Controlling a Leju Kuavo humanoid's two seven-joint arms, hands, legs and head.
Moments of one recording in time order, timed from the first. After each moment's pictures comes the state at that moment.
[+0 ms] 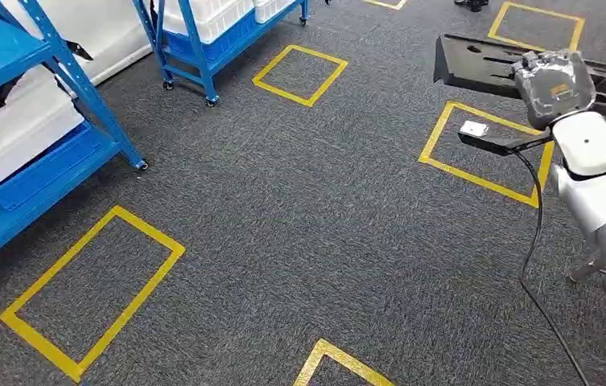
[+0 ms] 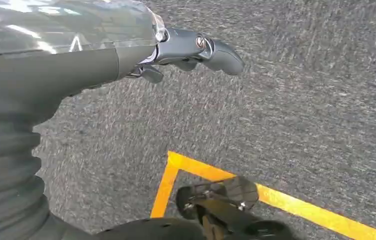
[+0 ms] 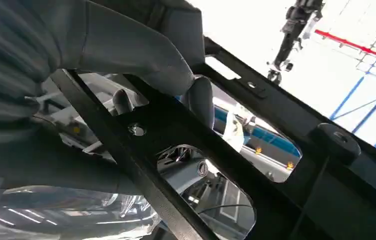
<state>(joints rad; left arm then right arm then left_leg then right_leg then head) -0.03 -0.15 0.72 -0.18 -0.77 0.26 -0.39 -1.23 -0.40 0.80 -0.55 1.32 -0.65 0.02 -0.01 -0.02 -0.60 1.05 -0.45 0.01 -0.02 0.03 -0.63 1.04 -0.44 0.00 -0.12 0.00</state>
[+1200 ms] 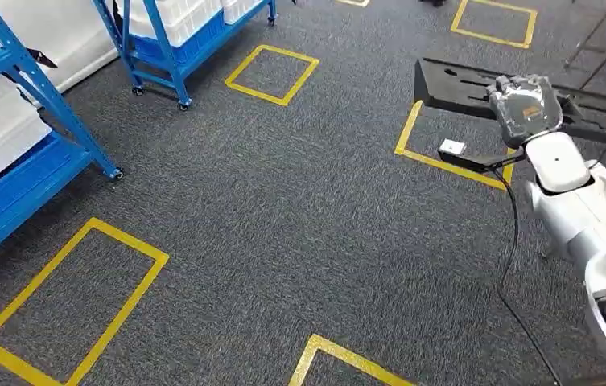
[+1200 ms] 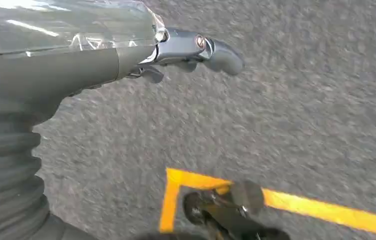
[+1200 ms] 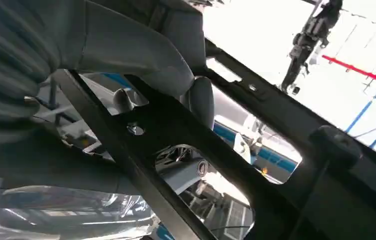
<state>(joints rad) -0.02 -0.13 0.72 -0.18 -0.80 0.25 -0.43 -1.18 -0.36 0.81 -0.49 1.29 -0.69 0.03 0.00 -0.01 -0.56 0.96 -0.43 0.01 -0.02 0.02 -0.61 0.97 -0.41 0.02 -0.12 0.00</state>
